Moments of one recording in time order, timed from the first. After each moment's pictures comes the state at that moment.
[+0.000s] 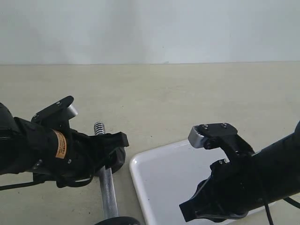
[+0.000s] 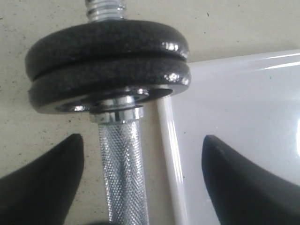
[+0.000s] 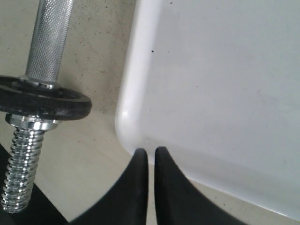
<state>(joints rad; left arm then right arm) -0.71 1.55 -0.65 0.18 0.18 -1.12 0.57 1.42 -0.52 1.03 0.53 -0.81</state>
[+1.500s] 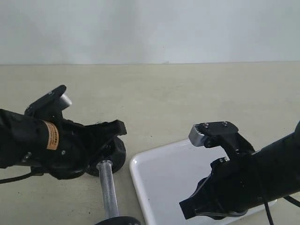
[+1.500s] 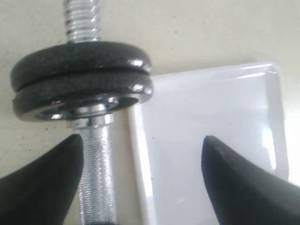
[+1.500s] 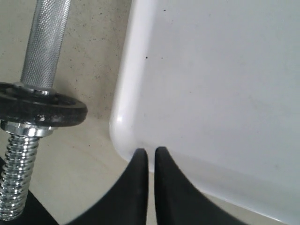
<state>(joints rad) -0.71 1.46 -0.65 0.15 0.18 -1.11 0.57 1.42 -0.52 1.03 0.51 -0.81</state>
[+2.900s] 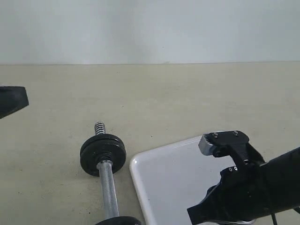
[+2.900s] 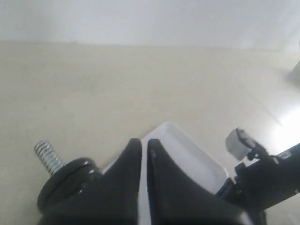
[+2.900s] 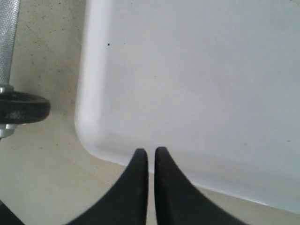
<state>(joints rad) -0.71 0.63 -0.50 0.13 0.27 -0.50 0.57 1.42 -0.45 1.07 0.41 -0.81</state>
